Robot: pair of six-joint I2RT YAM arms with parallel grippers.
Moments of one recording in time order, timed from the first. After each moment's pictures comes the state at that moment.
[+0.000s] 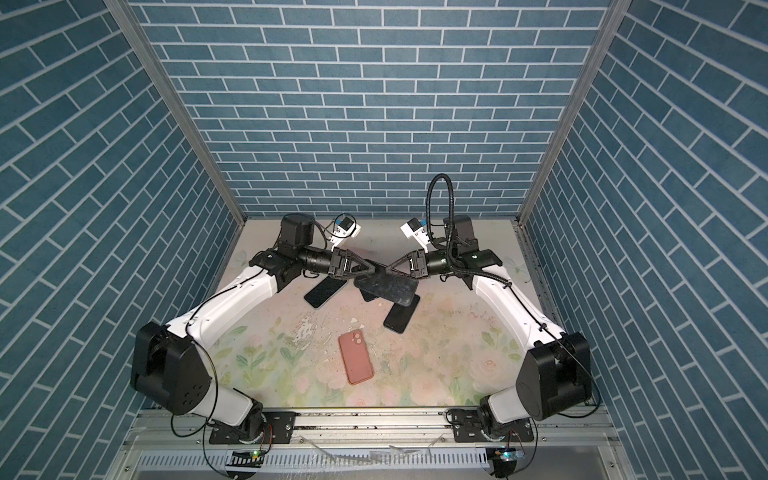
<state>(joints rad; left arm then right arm) -0.43 1.48 1.21 -0.16 1.15 -0.67 0.39 1.44 1.20 -0.32 -1.21 0.52</state>
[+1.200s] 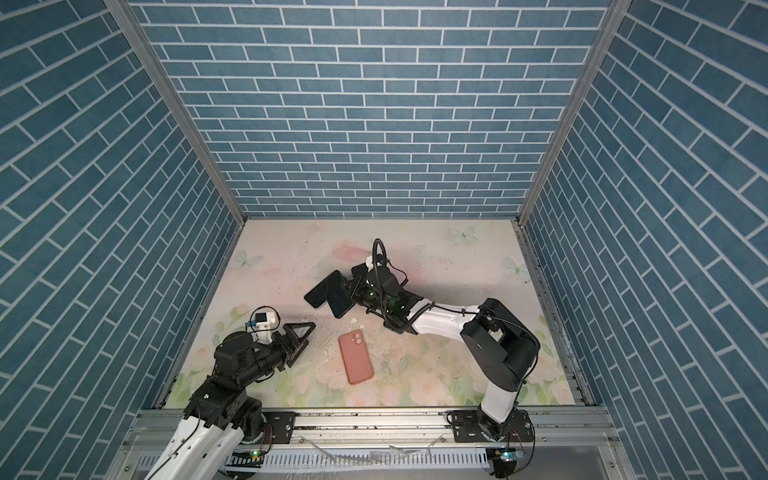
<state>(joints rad) -0.31 0.24 0.17 -0.29 0.42 -1.25 0.93 1.76 1.02 0.41 -0.14 1.17</state>
